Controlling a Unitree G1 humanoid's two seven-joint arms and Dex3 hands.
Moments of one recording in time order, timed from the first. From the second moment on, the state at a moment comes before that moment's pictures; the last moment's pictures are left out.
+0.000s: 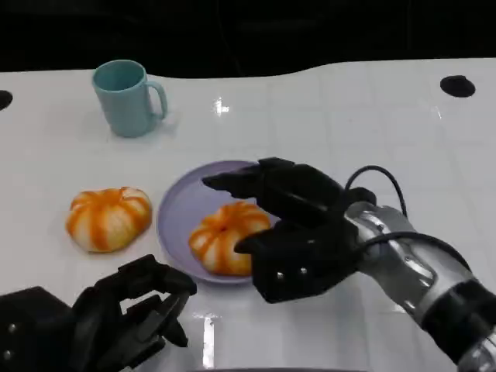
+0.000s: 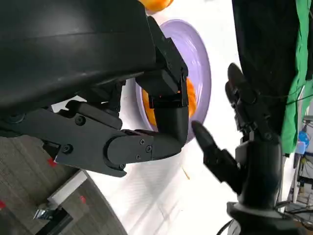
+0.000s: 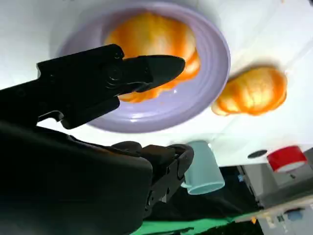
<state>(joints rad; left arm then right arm) 0.22 0.08 0.01 -0.23 -0.23 0.23 -0.29 -0.67 -0.08 0.51 0.60 -0.63 -0.25 0.15</state>
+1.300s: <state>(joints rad) 0.22 0.07 0.01 -0.23 -0.22 0.25 -0.28 0.05 -0.27 0.13 -0.13 -0.14 -0.31 0.27</state>
